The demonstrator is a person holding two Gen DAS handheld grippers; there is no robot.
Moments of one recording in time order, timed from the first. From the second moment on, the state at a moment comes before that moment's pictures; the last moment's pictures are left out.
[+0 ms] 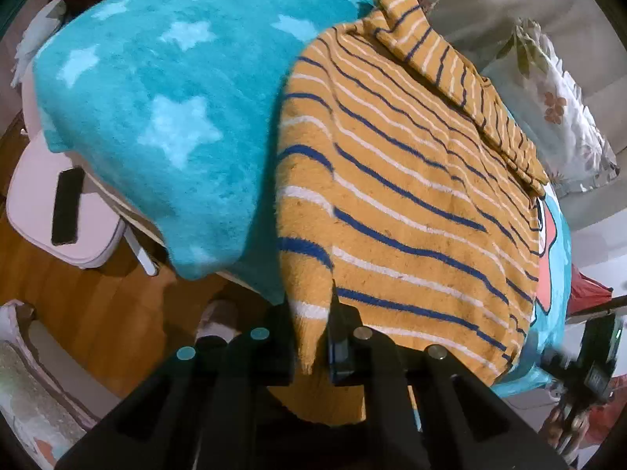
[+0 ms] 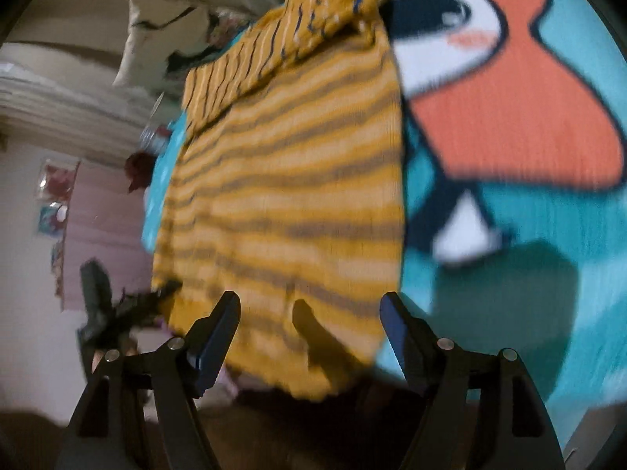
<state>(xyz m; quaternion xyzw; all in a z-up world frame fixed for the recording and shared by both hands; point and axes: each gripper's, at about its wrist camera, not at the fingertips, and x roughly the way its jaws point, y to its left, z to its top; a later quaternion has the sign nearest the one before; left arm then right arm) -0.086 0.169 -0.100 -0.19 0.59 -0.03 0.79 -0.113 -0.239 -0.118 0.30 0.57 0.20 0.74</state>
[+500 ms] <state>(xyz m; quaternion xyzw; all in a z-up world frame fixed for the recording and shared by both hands) -0.077 0.153 -0.084 -0.14 0.60 0.00 0.79 -0.124 -0.200 -0.185 0.35 0.59 0.29 0.66</state>
